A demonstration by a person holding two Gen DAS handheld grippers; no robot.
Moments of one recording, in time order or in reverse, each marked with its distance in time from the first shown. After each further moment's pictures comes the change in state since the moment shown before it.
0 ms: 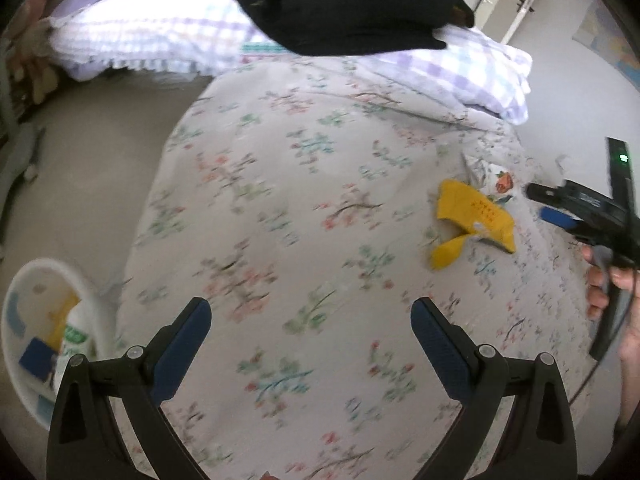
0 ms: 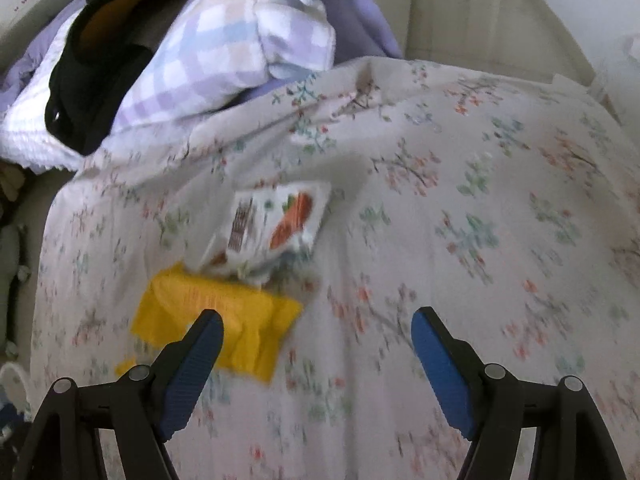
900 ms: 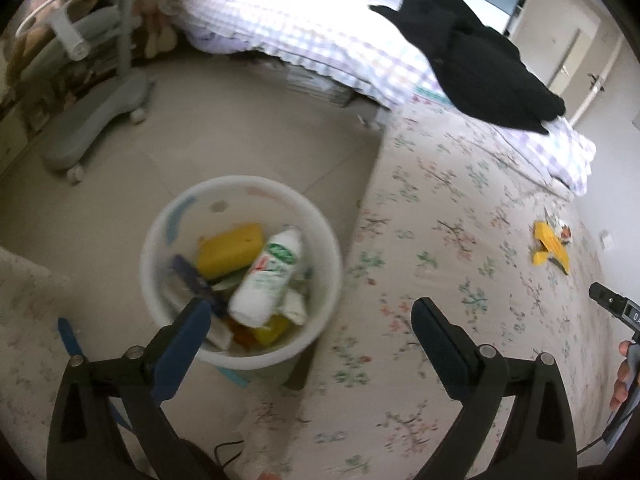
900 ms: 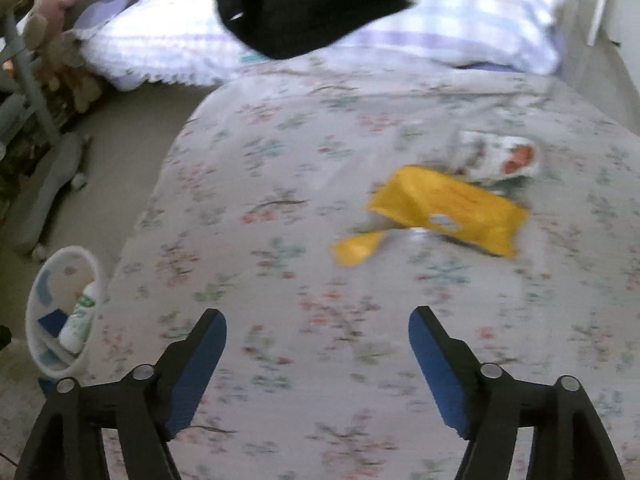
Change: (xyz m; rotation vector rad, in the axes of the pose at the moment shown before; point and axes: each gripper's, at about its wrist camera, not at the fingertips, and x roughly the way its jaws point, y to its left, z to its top) left arm -0.104 0.159 -0.091 -0.249 -0.110 0.180; right arm -0.045 0.149 -0.107 -0.260 -0.008 0.072
